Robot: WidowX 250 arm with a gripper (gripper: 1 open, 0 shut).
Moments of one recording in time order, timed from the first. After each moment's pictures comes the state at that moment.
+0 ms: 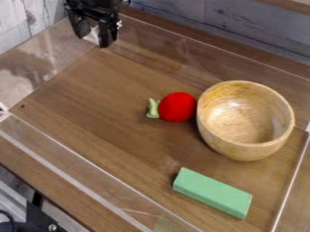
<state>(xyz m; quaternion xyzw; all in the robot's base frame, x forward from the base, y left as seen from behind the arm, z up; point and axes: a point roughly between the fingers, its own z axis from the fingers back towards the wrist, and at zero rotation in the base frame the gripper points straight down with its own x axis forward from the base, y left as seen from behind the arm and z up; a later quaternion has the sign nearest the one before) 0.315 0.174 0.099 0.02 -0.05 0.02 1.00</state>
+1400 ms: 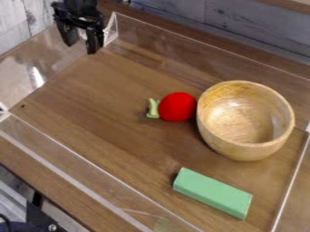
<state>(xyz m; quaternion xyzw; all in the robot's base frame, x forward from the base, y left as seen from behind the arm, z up) 0.320 0.208 0.068 0.01 -0.03 0.05 1.00</state>
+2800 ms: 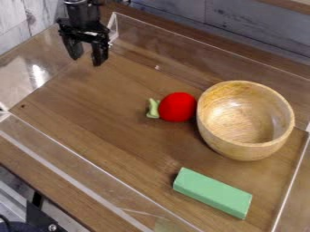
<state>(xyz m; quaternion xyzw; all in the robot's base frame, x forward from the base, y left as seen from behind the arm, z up) 0.320 0.203 0.047 -0.01 -0.03 0.07 1.00</state>
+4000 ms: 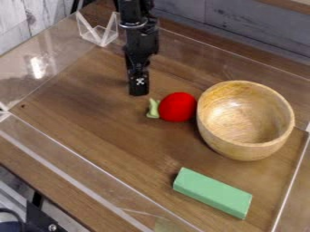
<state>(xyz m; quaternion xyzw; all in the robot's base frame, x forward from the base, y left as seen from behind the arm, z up) 0.324 0.073 0.036 -0.03 -0.01 -0.43 0.90</state>
